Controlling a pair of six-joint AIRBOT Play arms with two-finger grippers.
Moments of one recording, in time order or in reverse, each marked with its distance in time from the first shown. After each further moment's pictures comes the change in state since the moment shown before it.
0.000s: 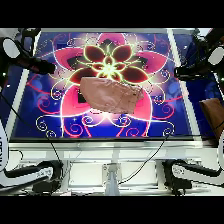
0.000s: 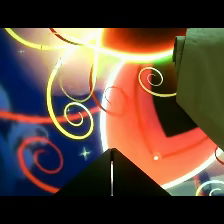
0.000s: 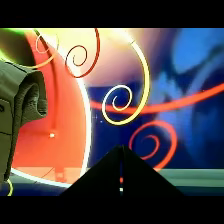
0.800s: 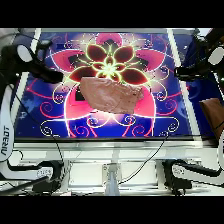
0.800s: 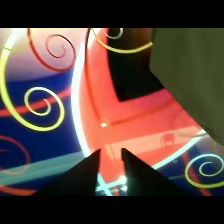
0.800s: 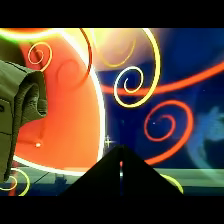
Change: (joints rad) left arm 0.000 -0.118 -0.093 -0.169 -0.051 -0.001; right arm 0.000 0.000 0.000 0.000 0.000 0.000
